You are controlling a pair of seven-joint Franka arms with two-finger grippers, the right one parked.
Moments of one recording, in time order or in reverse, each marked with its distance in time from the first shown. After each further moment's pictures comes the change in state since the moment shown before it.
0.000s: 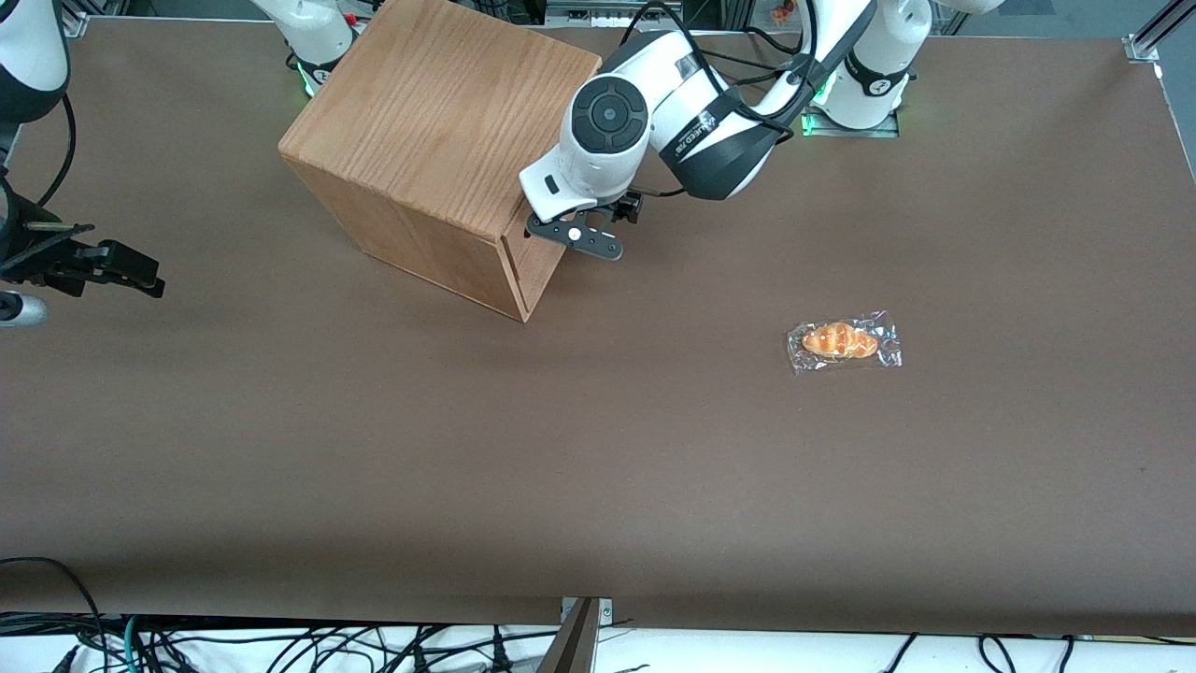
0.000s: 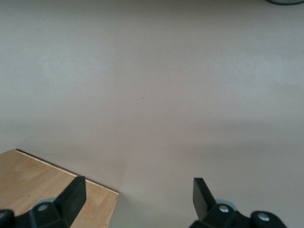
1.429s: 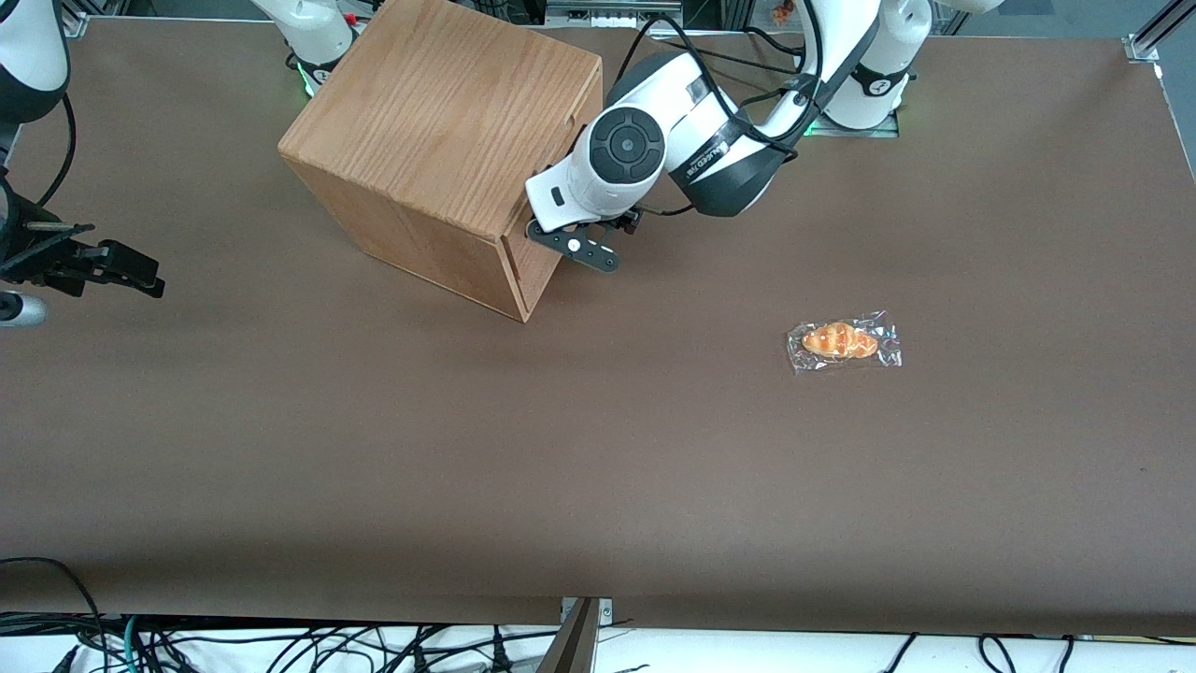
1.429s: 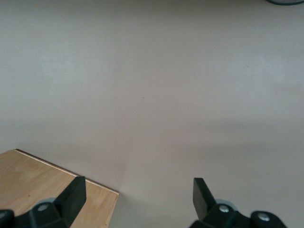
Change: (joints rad) arm 0.020 0.020 0.010 -0.001 -0.079 0.014 0.148
